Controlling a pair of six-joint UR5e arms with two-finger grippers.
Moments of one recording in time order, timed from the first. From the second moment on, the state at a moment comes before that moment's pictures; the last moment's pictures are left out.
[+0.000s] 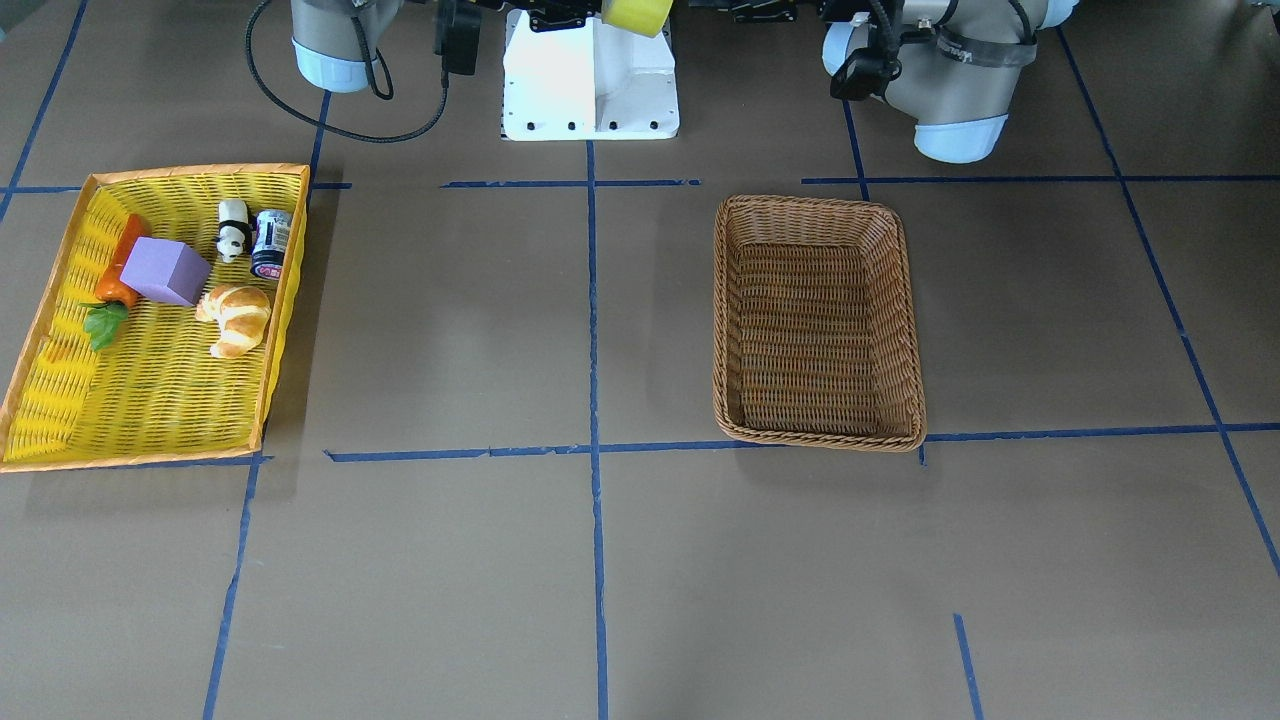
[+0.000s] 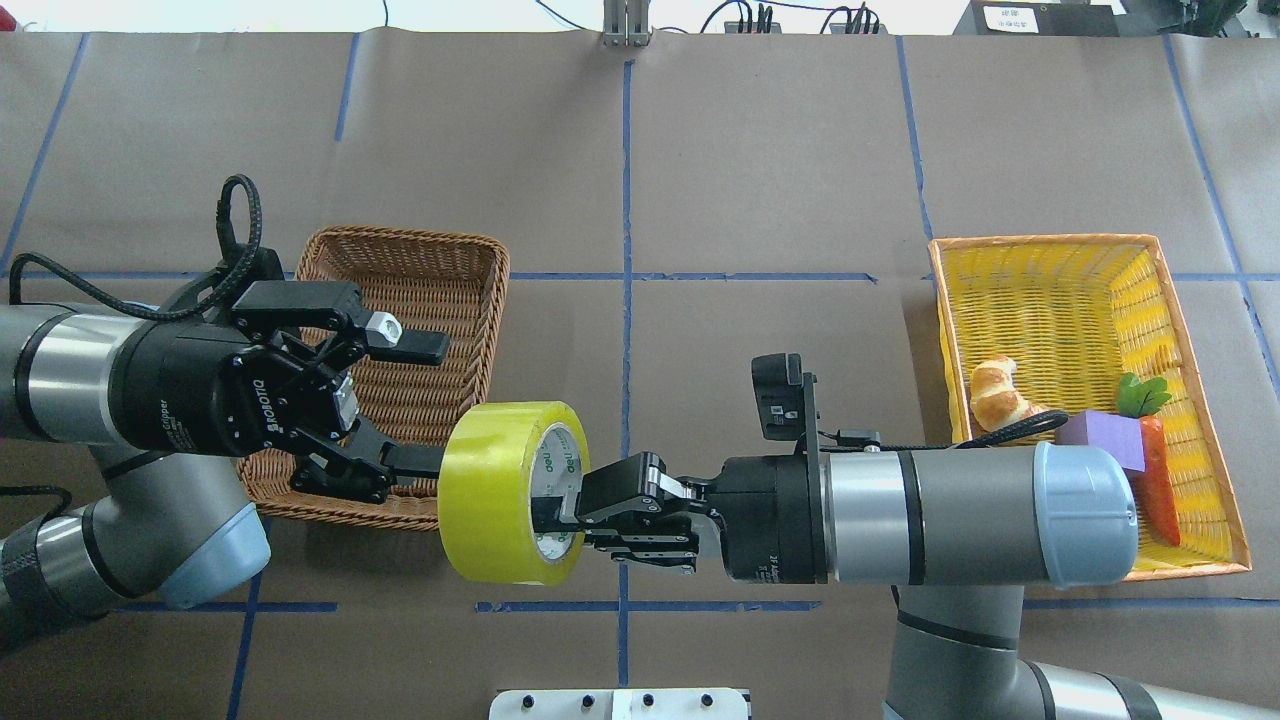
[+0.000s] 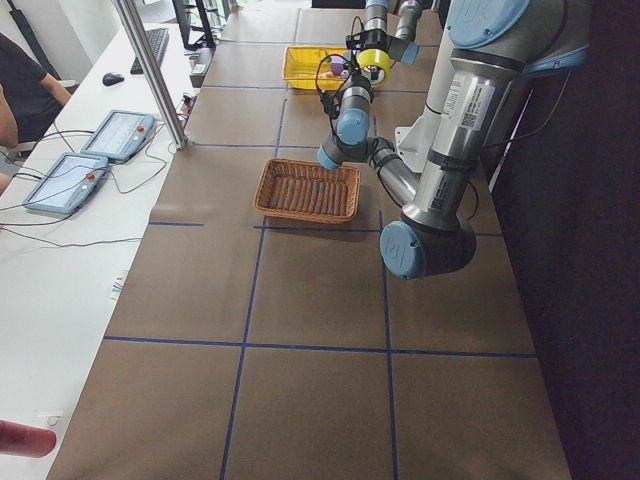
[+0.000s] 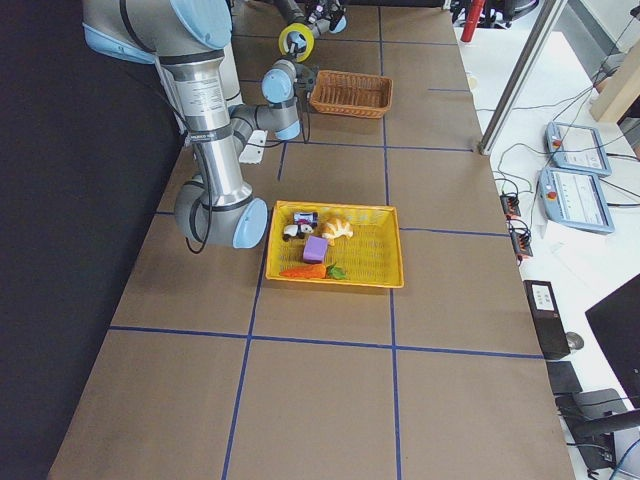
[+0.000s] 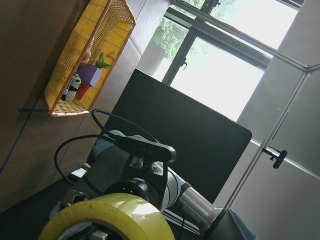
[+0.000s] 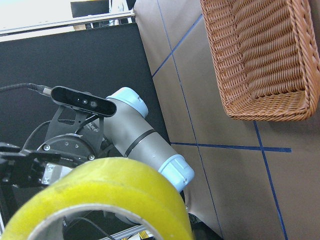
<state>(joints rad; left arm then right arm) -0.59 -1.92 -1.83 -3.42 -2.05 -2.52 0.30 -1.17 1.93 -0.24 1.78 1.98</state>
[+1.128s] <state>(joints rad) -0.48 -1.96 -1.83 -3.42 -1.98 -2.52 0.29 -1.16 1.90 -0.24 1.78 1.98</state>
